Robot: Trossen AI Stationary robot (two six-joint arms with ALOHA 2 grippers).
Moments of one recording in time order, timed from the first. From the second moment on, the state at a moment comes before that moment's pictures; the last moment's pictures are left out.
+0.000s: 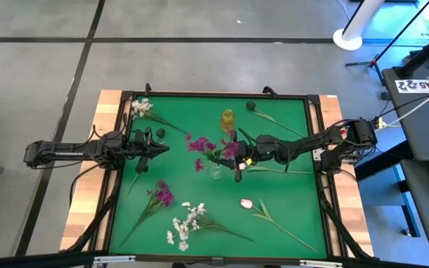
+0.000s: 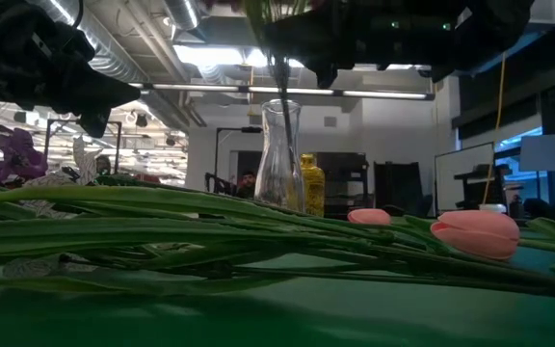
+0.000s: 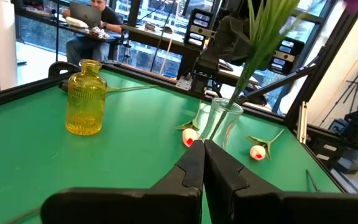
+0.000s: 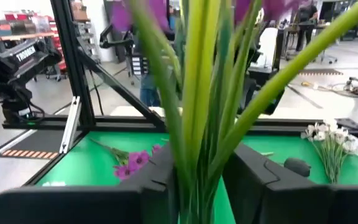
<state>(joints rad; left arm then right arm) 0.12 0.24 0.01 0.17 0.01 -0.29 0.05 1.62 0.77 0.86 -0.07 0.02</state>
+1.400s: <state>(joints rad) 0.12 0.24 0.01 0.31 0.01 -0.33 0.05 1.15 0.77 -0.38 0.24 0.13</state>
